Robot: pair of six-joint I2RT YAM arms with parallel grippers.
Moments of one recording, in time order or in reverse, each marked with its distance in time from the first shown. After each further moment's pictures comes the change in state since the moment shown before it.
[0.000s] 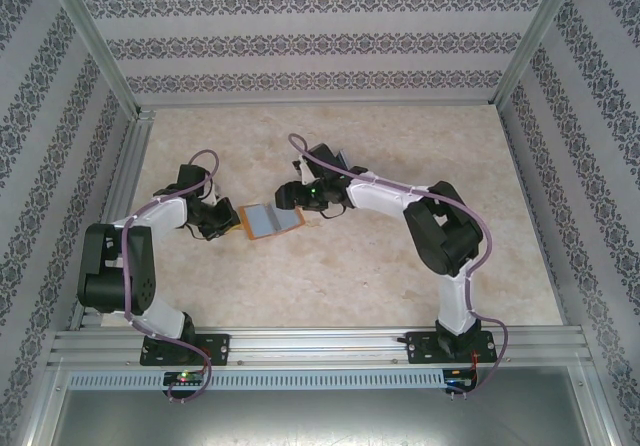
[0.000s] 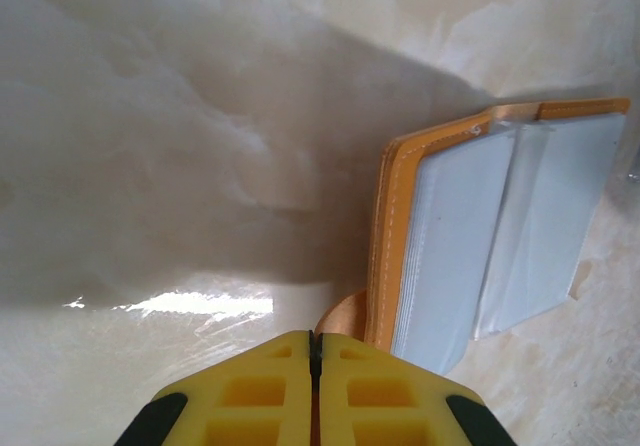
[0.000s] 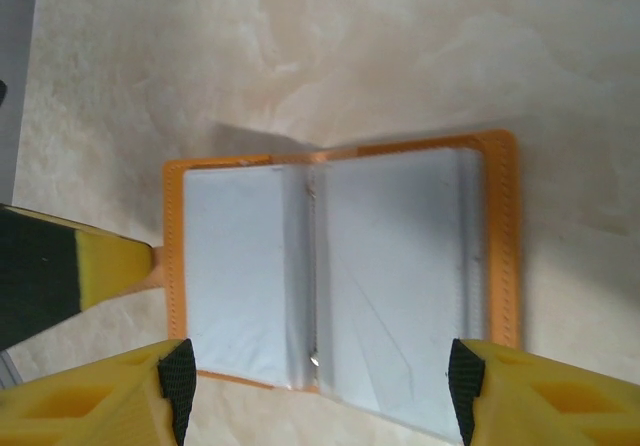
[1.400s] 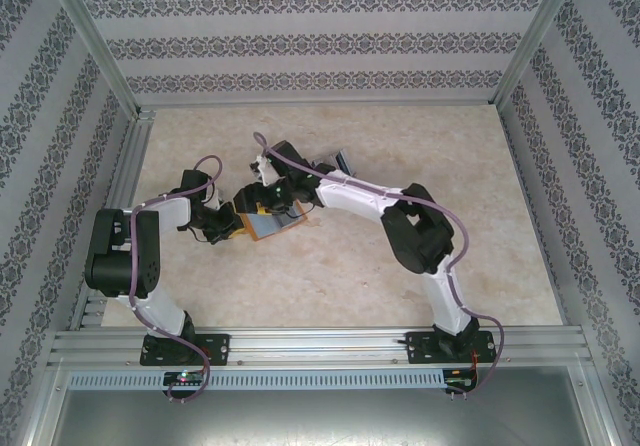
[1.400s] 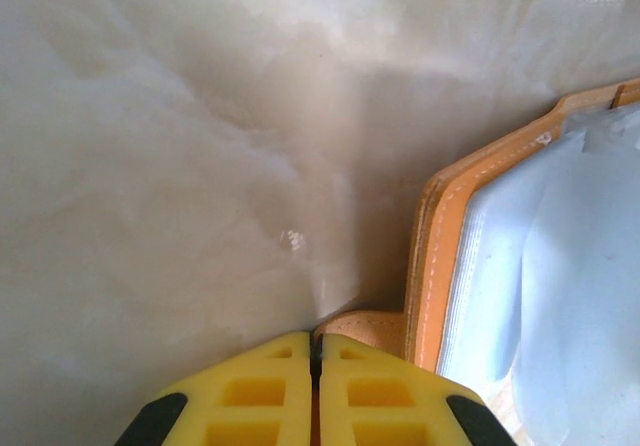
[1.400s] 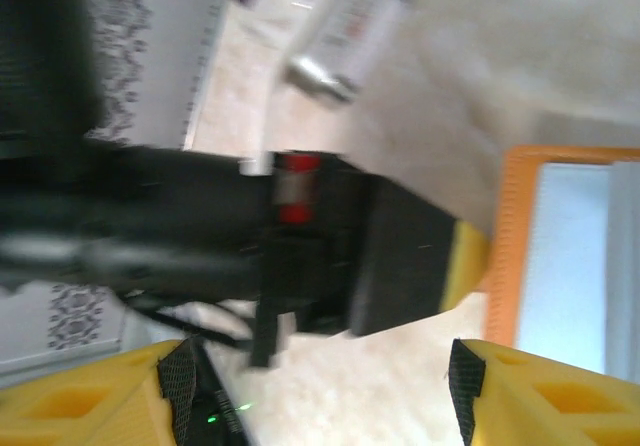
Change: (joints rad) left arm 0.010 0.108 -0.020 0.088 0.078 0.000; right arm 0.119 0.095 0.248 -0.021 -0.228 0.098
